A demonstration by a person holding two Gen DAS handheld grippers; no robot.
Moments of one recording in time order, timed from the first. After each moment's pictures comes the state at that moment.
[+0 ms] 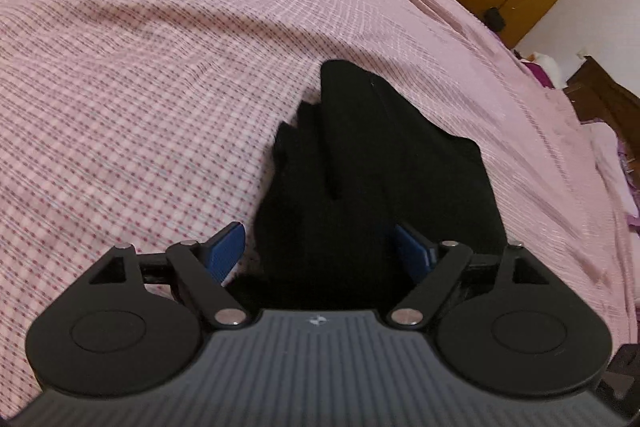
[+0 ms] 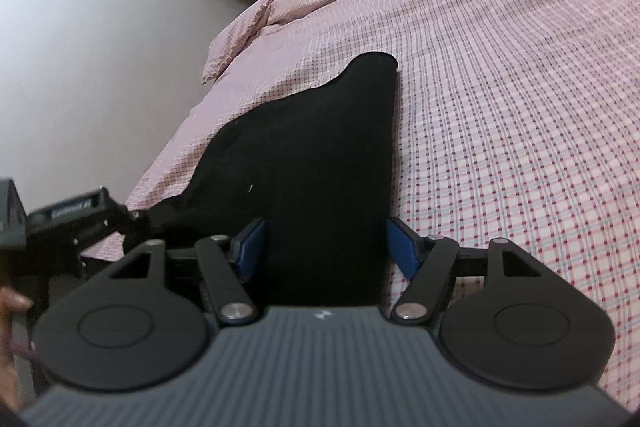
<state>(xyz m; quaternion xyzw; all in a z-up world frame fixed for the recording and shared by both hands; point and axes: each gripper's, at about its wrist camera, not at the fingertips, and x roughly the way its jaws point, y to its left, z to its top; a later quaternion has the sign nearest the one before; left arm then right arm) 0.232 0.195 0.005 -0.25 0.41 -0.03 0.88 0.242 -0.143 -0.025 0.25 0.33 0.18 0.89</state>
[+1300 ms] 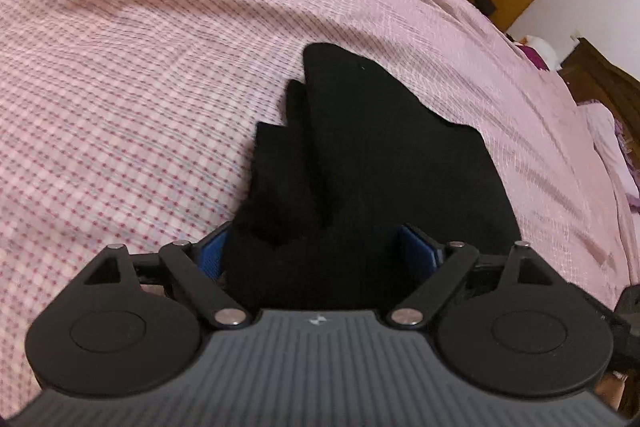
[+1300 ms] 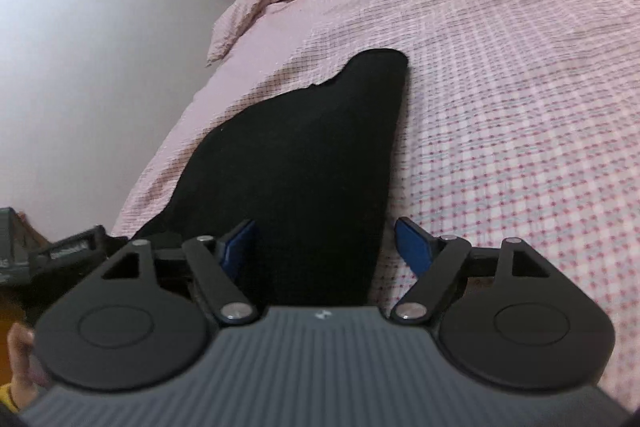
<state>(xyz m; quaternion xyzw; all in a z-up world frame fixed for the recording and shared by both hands) 0.247 0.181 -0.016 -0.22 0.41 -0.05 0.88 0.290 -0.153 -0.031 0.25 0.36 0.22 0.87</state>
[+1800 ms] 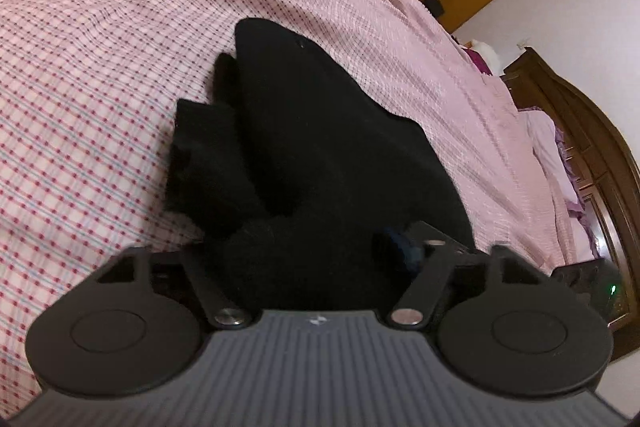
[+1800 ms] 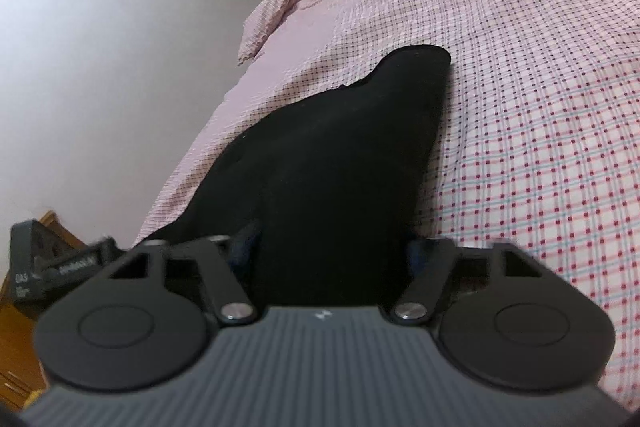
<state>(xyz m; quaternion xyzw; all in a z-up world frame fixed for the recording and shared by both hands) 0.272 0.169 -0.038 -0.29 0.40 -0.13 0.86 0.332 -0.143 -0.041 0.27 0.35 0.27 0.85</state>
